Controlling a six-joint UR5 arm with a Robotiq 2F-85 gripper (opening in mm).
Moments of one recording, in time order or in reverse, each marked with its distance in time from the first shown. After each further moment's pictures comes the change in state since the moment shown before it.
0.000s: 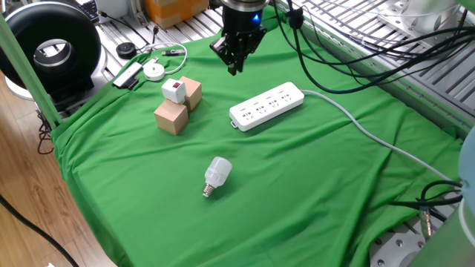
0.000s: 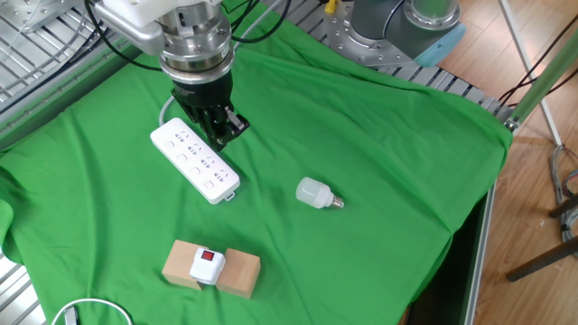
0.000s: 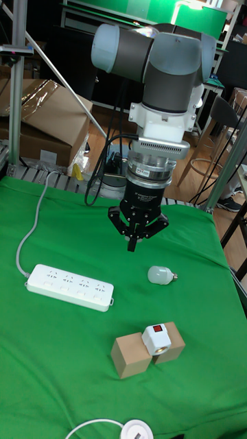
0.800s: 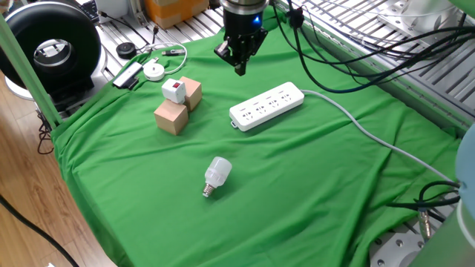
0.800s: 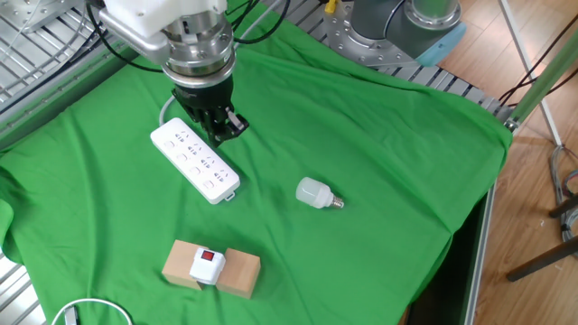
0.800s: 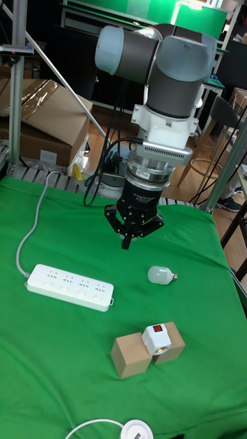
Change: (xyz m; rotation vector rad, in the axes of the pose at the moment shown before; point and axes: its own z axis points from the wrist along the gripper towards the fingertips) arm 0.015 -0.015 0.003 0.072 0.064 -0.063
